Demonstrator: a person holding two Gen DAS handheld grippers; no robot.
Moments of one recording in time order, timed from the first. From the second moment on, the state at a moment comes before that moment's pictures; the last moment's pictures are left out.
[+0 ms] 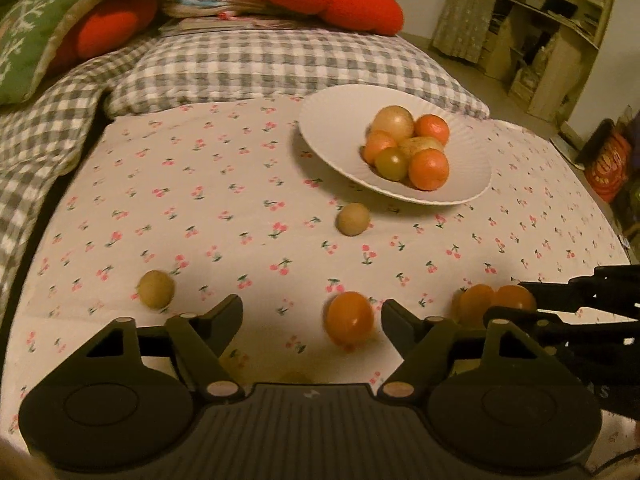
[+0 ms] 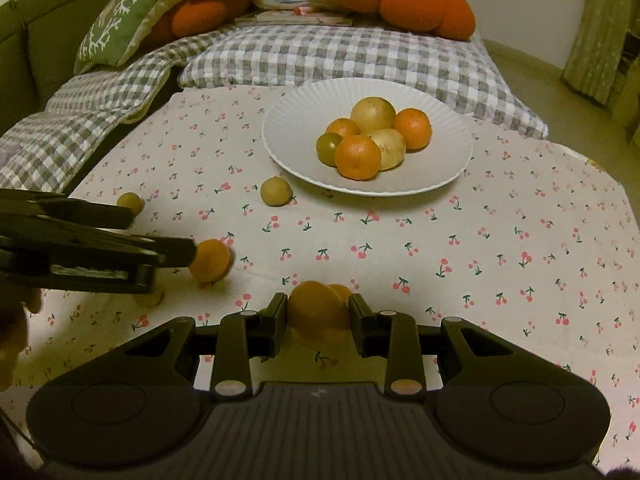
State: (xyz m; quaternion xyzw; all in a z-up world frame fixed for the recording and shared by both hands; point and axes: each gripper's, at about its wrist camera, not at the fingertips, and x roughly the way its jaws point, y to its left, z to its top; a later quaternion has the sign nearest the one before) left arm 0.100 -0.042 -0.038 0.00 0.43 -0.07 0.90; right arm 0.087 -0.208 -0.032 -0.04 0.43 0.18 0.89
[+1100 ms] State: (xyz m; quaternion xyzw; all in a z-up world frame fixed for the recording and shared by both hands) left arm 0.108 -0.071 -0.040 0.04 0.40 -0.10 0.91; right arm 0.089 -0.211 -0.020 -0.03 0.40 0.18 0.90
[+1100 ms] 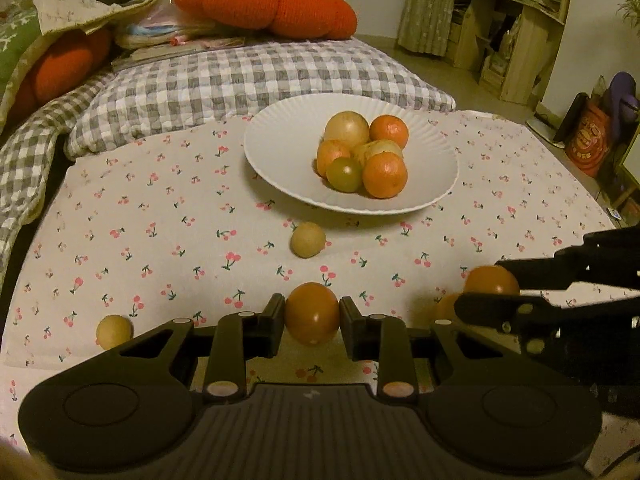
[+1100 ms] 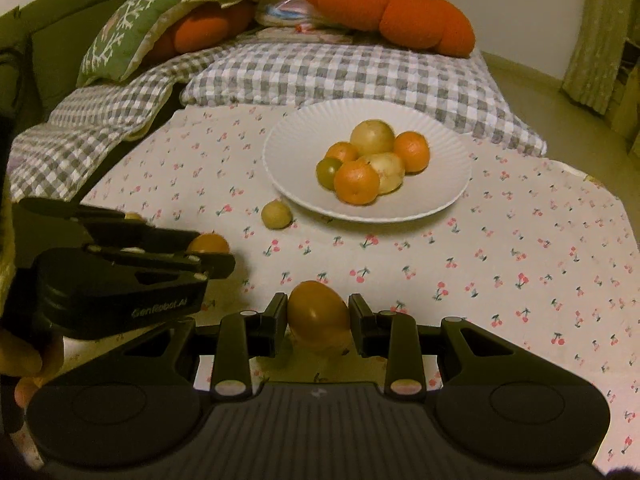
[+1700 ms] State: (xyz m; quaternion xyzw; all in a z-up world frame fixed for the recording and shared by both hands) left arm 0.137 -0.080 -0.013 0.05 0.35 -0.10 0.93; right arm 0.120 -0.232 -0.007 -0.01 0.37 0.15 0.92
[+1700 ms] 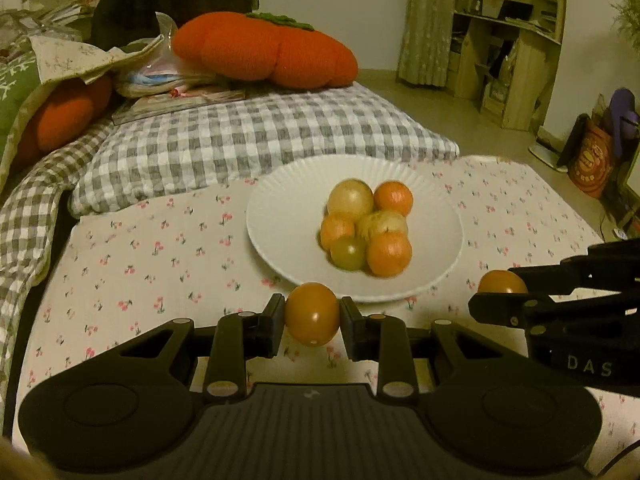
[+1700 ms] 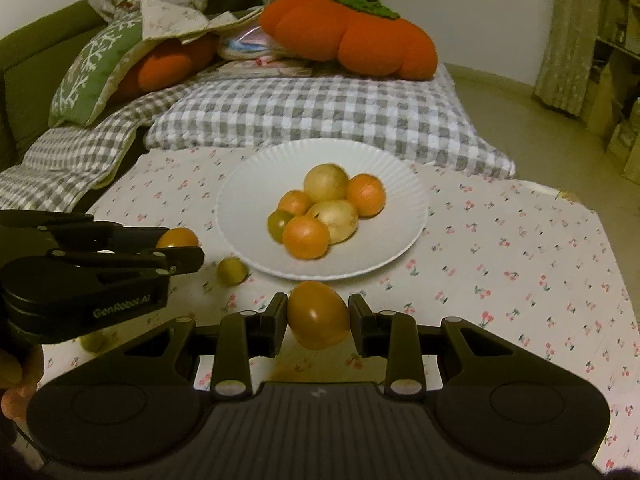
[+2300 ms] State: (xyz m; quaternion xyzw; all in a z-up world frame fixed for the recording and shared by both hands) left arm 0.185 -0.078 -0.023 -0.03 0.35 -0.13 0.93; right arm 0.160 -0.231 -0.020 -0.05 0.35 0.14 0.92
